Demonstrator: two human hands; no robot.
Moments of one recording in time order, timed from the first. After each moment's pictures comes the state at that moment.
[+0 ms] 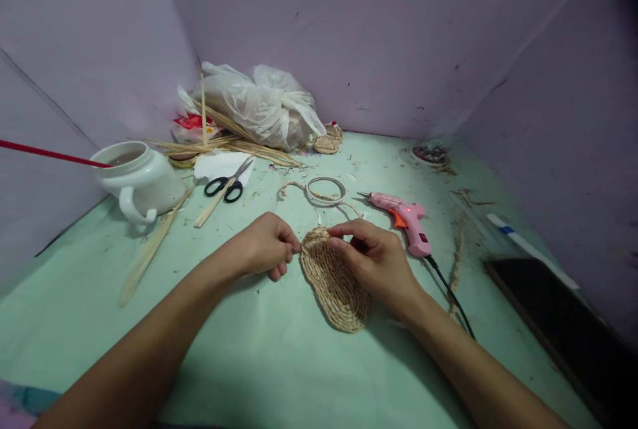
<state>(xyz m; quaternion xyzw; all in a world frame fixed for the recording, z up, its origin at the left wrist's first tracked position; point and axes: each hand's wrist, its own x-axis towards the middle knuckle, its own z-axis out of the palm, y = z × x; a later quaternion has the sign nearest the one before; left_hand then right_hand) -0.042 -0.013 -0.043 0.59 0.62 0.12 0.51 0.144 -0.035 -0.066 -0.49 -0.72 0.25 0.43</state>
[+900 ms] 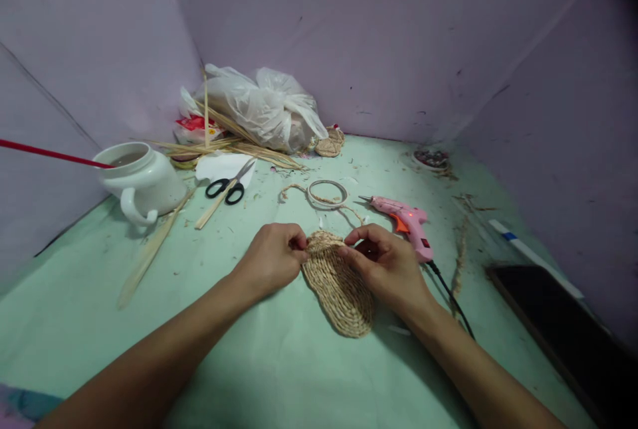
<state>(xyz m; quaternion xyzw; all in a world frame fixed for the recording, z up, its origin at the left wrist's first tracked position) -0.032 -0.023 -0.062 0.70 0.58 0.23 0.34 0.155 -0.035 -0.077 -0.55 -0.65 0.32 0.41</state>
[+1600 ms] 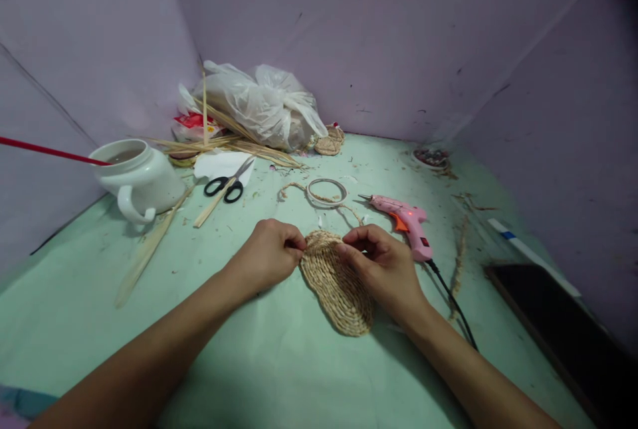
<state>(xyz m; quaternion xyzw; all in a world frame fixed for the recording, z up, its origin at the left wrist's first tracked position) -0.037 -0.021 -0.057 0.69 0.57 0.22 0.40 0.149 -0.038 -0.079 -0.55 -0.63 0.32 0.45</state>
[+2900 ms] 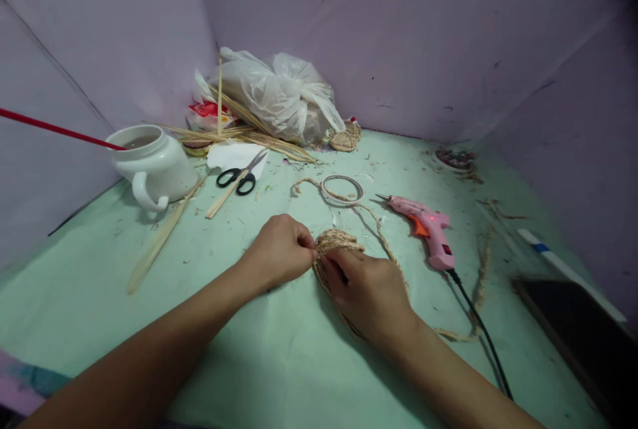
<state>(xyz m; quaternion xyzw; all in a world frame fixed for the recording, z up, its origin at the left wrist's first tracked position) -0.040 -0.022 -0.054 0.68 0.61 0.17 0.37 0.115 -0.053 -0.076 -0.54 -0.82 0.03 0.18</state>
